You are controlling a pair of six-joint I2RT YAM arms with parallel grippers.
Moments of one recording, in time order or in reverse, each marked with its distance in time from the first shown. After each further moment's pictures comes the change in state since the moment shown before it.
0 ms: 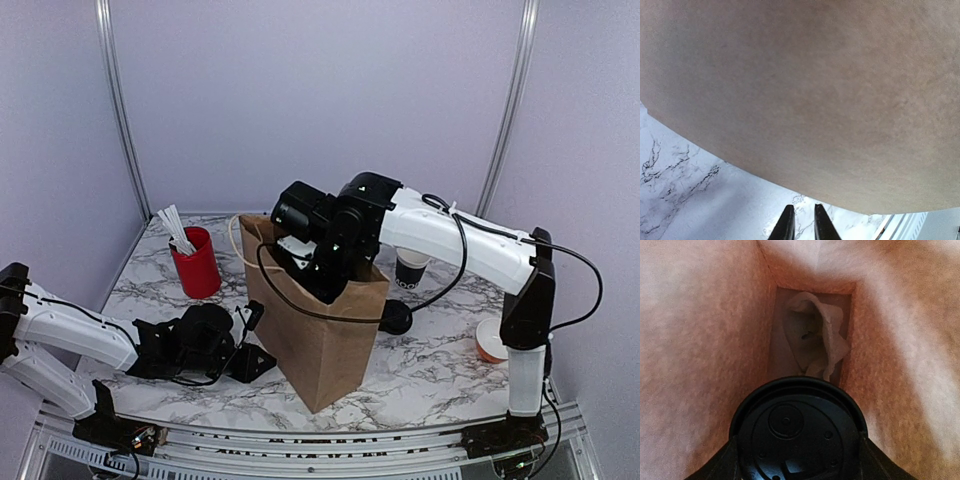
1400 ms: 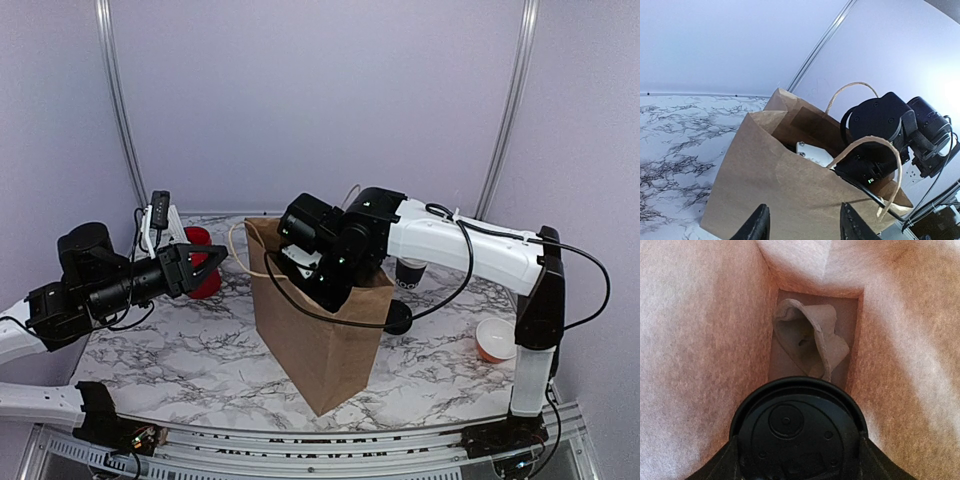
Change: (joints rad) left arm 0.179 -0.605 0.209 -0.222 0.005 0.079; right arm 0.000 -0.073 -0.196 0.140 -0.016 0.003
